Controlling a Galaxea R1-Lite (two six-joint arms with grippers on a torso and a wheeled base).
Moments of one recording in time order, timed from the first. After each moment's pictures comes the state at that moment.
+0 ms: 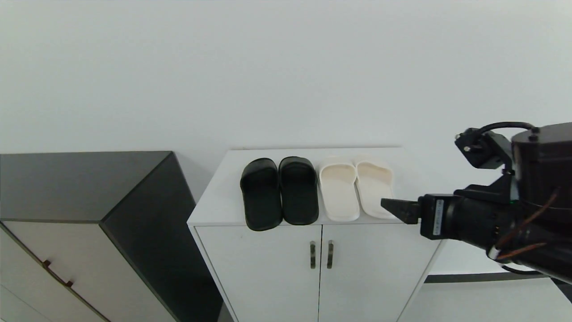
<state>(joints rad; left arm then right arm) 0.00 0.00 0.00 0.00 -0.04 0.04 0.77 1.42 -0.87 -0.15 -0.40 0.40</state>
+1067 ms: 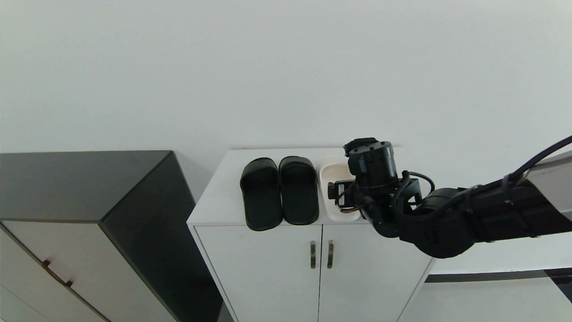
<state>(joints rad) 0.00 0.00 0.00 0.00 -0.04 0.03 0.74 2.01 -1.25 -0.40 -0.63 0.22</state>
